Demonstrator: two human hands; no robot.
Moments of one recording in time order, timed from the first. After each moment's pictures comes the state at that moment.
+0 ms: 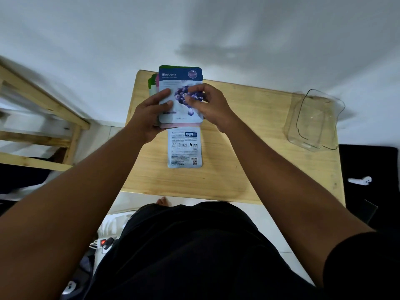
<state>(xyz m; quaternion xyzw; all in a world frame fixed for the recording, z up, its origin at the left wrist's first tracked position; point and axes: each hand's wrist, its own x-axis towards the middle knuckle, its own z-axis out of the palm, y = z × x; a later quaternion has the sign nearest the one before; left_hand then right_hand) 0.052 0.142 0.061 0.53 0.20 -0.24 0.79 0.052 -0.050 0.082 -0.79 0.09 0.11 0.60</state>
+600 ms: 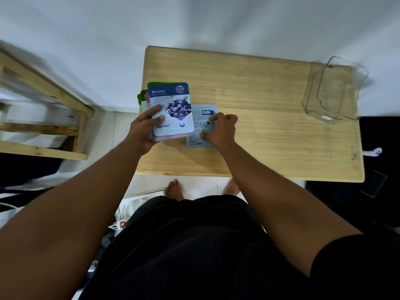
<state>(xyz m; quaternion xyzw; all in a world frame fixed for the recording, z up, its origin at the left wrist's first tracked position) -0.005 0.224 0.014 0.51 0.30 -0.26 0.76 -0.040 0.000 -0.021 -0.88 0.27 0.15 0.36</state>
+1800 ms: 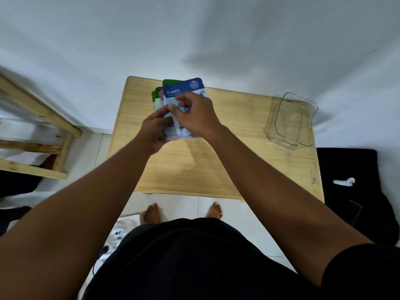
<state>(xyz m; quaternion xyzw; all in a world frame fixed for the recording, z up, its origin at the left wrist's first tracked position) 0.006 0.099 0.060 0.49 0.13 -0.27 0.82 -0.003 -0.048 0.124 -0.90 0.01 0.02 0.44</state>
